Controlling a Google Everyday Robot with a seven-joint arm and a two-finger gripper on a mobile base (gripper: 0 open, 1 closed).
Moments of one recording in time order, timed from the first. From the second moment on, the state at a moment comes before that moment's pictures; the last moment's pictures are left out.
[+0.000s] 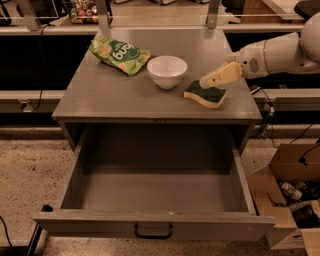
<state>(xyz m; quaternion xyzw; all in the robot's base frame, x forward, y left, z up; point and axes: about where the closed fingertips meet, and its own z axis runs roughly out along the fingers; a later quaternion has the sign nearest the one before) 0.675 -0.156 0.899 -0.39 0.77 0.28 0.43</state>
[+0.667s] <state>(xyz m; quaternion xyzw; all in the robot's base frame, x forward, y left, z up) 0.632 -0.174 0.915 -0.47 0.72 0.23 0.45</state>
